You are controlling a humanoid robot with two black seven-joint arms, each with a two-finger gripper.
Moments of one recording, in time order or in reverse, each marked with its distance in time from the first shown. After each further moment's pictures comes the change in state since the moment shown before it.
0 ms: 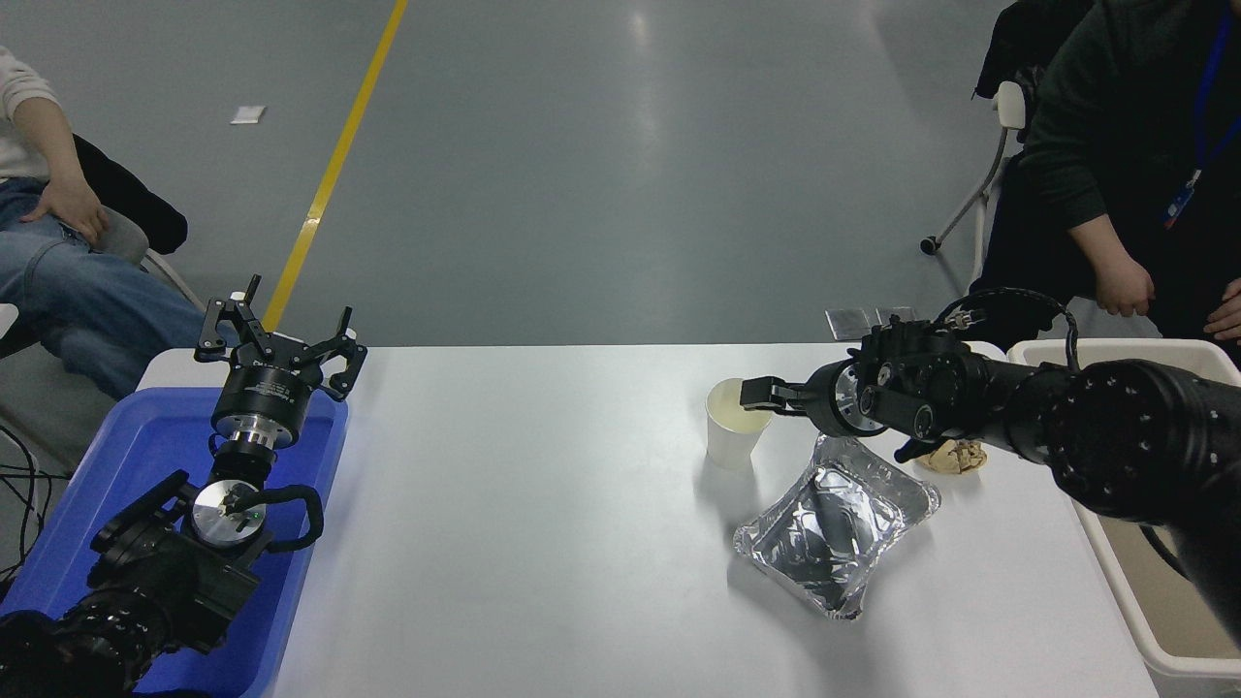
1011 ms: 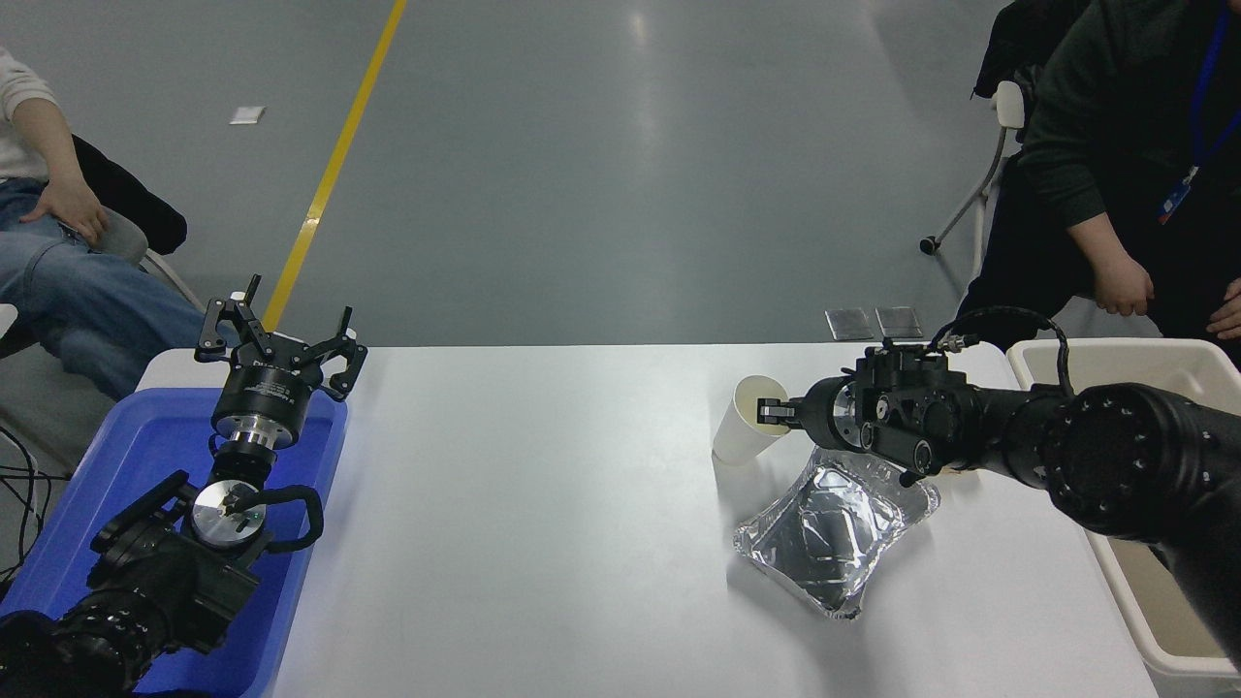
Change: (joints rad) left arm 0.000 0.000 0.000 0.000 0.000 0.000 0.000; right arm 0.039 0.000 0.021 0.011 -0.133 -0.084 0.078
